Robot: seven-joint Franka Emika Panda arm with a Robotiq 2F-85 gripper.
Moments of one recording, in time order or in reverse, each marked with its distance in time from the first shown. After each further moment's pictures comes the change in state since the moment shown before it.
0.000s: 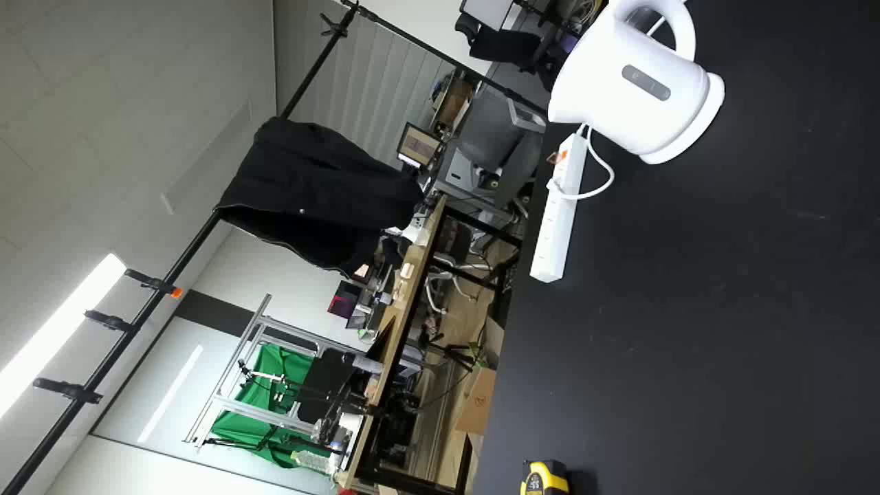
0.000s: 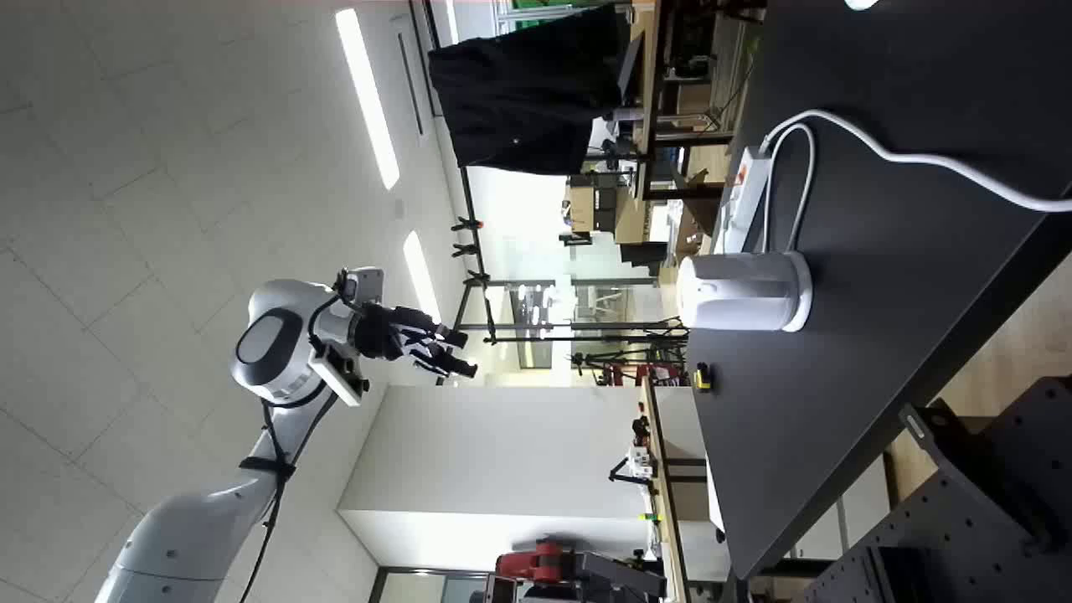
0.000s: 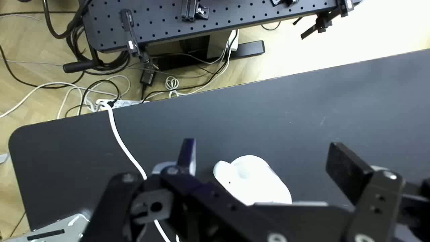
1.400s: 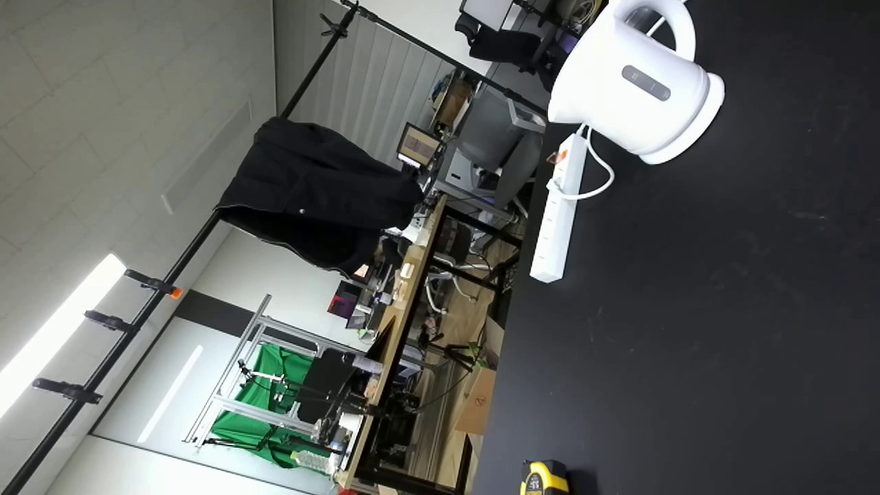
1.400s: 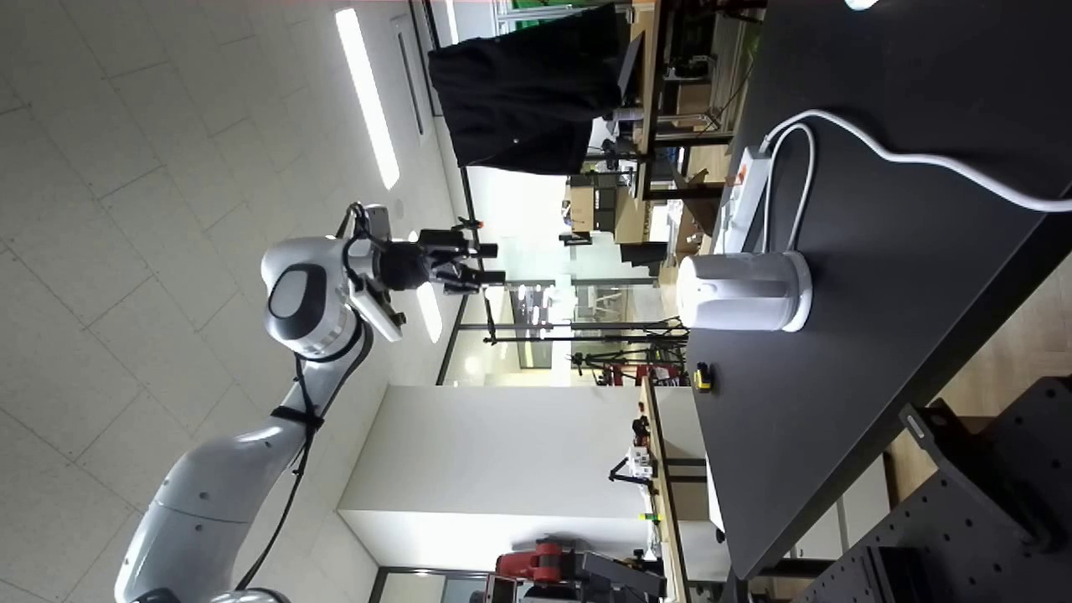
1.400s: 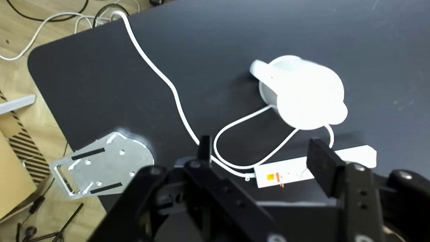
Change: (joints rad) arm -0.058 0.188 -0.026 0.070 -0.003 0.376 0.023
